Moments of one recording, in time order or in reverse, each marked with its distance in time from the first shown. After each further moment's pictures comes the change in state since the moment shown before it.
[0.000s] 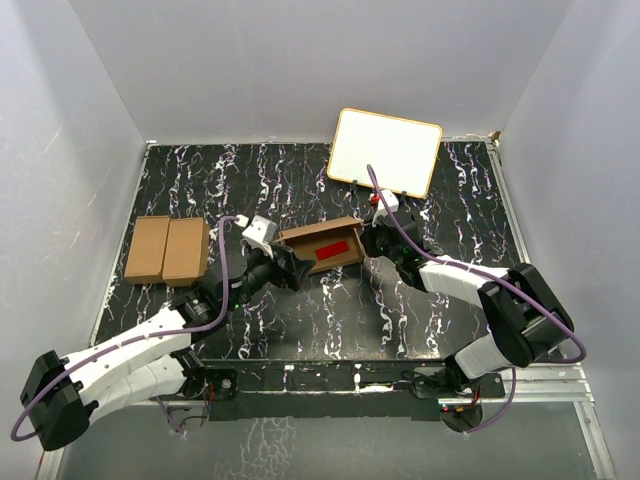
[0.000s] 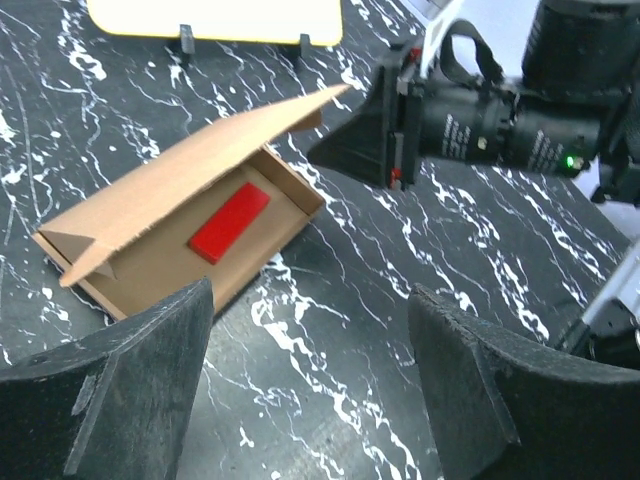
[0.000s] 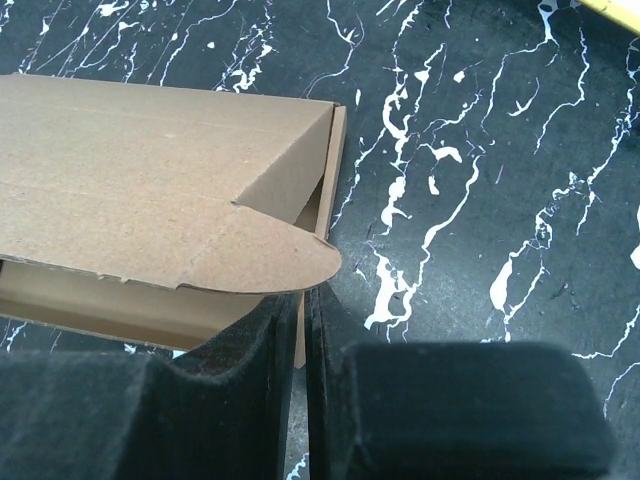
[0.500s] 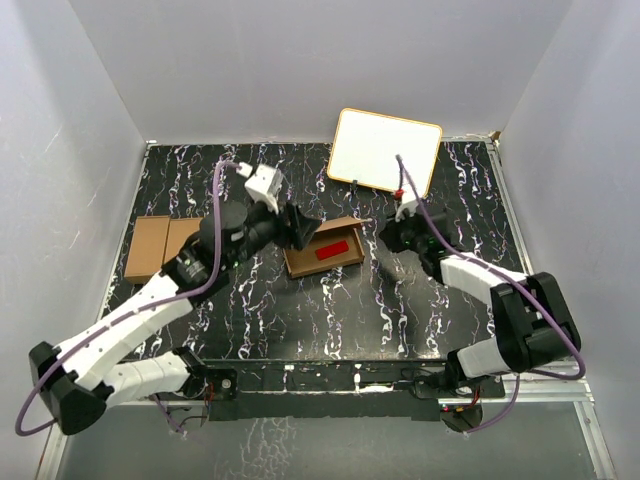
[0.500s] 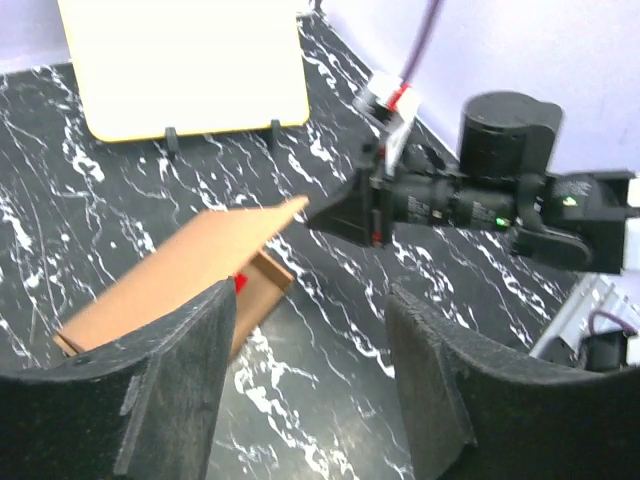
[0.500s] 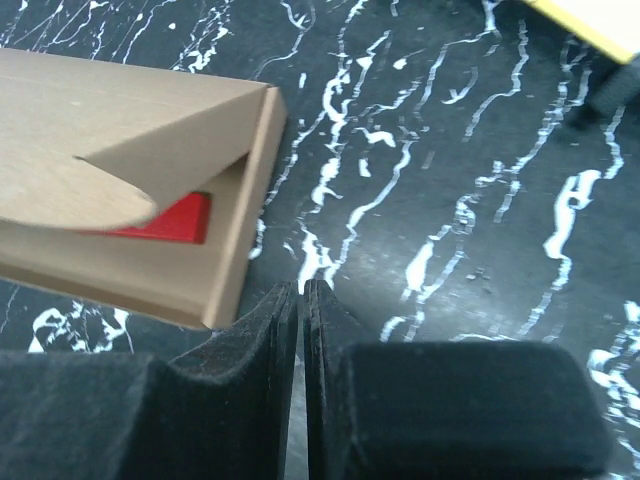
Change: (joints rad) left arm 0.044 0.104 0.414 -0.307 0.084 0.038; right arm -0.169 -0.034 -0.013 -0.045 -0.207 -0.088
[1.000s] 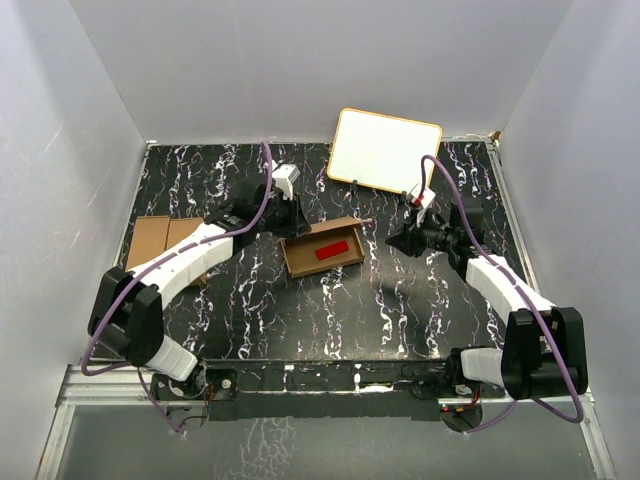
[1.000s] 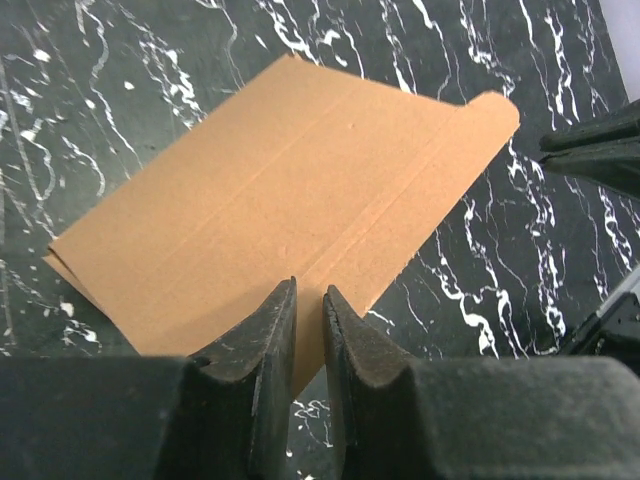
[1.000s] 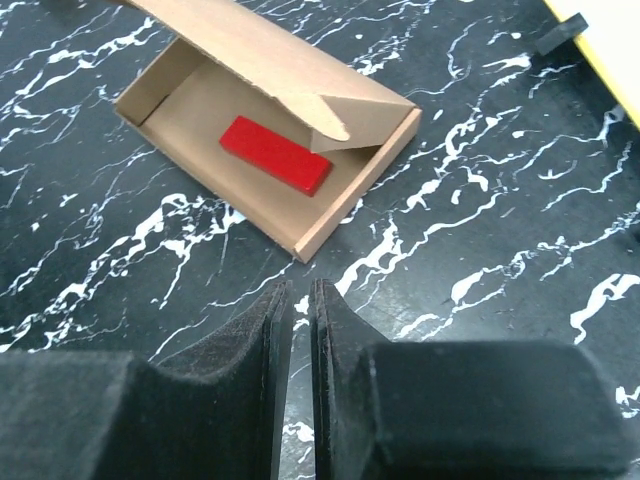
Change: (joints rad) left arm 0.274 0.487 0.146 -0.097 0.307 -0.043; right arm -0.278 -0.185 0.035 -0.257 -0.664 -0.347
